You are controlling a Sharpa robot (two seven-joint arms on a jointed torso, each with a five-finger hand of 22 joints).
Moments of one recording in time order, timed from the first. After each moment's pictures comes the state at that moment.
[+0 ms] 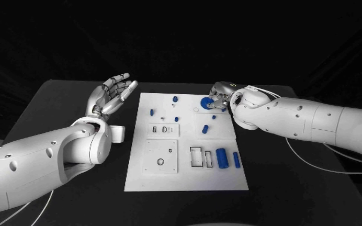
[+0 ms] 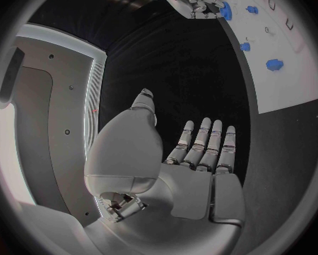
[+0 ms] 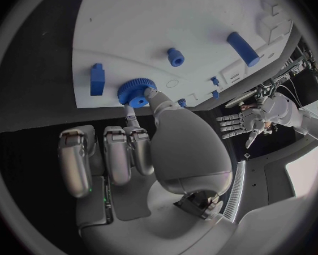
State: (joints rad) left arm 1.25 -0.76 -0.21 1.46 -0.02 -0.60 0.67; left_hand 1.22 -0.11 -0.08 0.30 0.20 0.32 0.14 0.46 0.07 0.40 0.26 0.50 0.07 0.22 0.25 0.69 0.07 0.09 0.31 0.28 0.15 0.05; right arm 1.25 -0.73 -0.17 1.24 -1.41 -0.38 -0.34; right_hand 1.33 -0.04 0.16 0.04 0.35 0.95 0.15 0.14 0.27 1.47 0.07 1.57 1.31 1.46 0.01 1.57 1.31 0.01 1.47 0.12 1.57 1.31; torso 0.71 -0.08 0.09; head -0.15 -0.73
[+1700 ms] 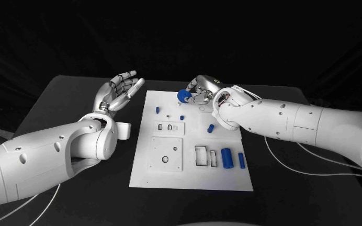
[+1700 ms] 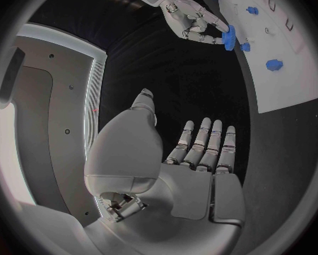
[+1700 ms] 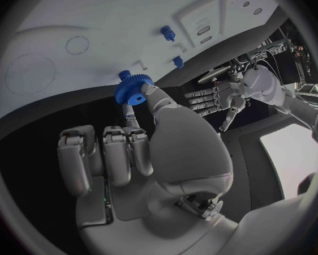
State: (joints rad) left arm 1.25 -0.76 -0.21 1.48 -0.02 -0.60 0.67; left_hand 1.22 -0.11 -0.08 0.30 0.20 0.32 0.14 0.46 0.07 0.40 0.26 0.50 0.07 0.22 0.25 0.69 0.07 0.09 0.31 0.28 0.15 0.05; right arm 1.25 -0.57 -0.16 1.21 -1.25 -0.56 -0.12; right_hand 1.34 -0.04 0.18 0.03 0.34 0.99 0.18 0.14 0.27 1.47 0.07 1.57 1.31 1.47 0.01 1.57 1.31 0.01 1.47 0.12 1.57 1.31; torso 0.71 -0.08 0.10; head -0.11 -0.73
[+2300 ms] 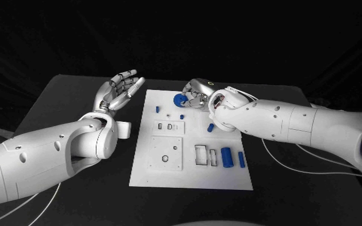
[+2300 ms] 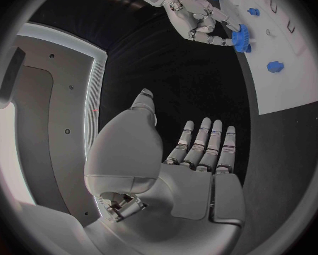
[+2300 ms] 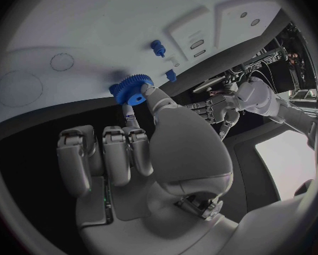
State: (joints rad) left arm 1.25 -0.77 -0.21 1.48 -0.02 -0.60 0.67; left_hand 1.22 -0.11 -0.08 0.30 0.20 0.32 0.14 0.46 0.07 0.40 0.26 0.50 0.07 0.22 0.25 0.69 0.07 0.09 0.31 0.28 0.15 0.05; right arm 1.24 -0.54 -0.16 1.19 -1.33 -0.50 -0.13; right_hand 1.34 -0.04 0.19 0.03 0.33 0.99 0.17 0.13 0.27 1.47 0.07 1.57 1.31 1.47 0.02 1.57 1.31 0.01 1.47 0.13 1.57 1.31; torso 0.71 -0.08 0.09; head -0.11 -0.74
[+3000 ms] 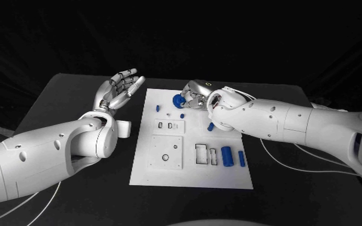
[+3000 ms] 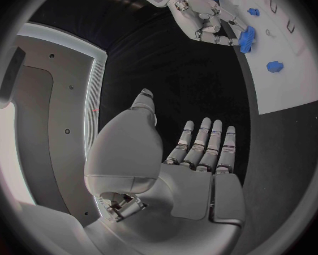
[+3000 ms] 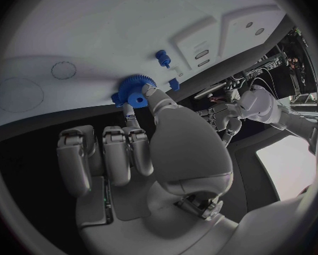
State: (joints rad) left arm 1.25 -0.77 -0.21 1.48 -0.02 -0.60 0.67; left_hand 1.22 -0.11 -0.08 0.30 0.20 0.32 0.14 0.46 0.07 0.40 0.26 0.50 0.07 0.22 0.25 0.69 0.07 0.09 0.31 0.28 0.15 0.05; right arm 1.23 -0.52 -0.16 1.16 -1.37 -0.46 -0.15; right_hand 1.32 -0.04 0.19 0.03 0.31 0.99 0.17 0.11 0.27 1.47 0.07 1.57 1.31 1.47 0.02 1.57 1.31 0.01 1.47 0.13 1.57 1.31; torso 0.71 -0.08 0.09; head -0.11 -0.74
